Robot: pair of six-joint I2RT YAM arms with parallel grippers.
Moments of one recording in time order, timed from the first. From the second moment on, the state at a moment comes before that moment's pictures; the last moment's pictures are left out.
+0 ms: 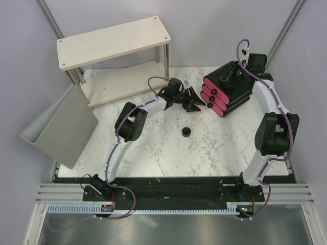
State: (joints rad) left arm -0.60 2.53 1.95 0.05 0.72 -1.14; right arm -0.08 1.85 1.61 -0.40 -0.45 0.40
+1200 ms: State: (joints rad) left arm -0.64 2.73 2.14 0.16 0.69 -1.37; right arm -0.08 1.84 1.61 -0.40 -0.45 0.41
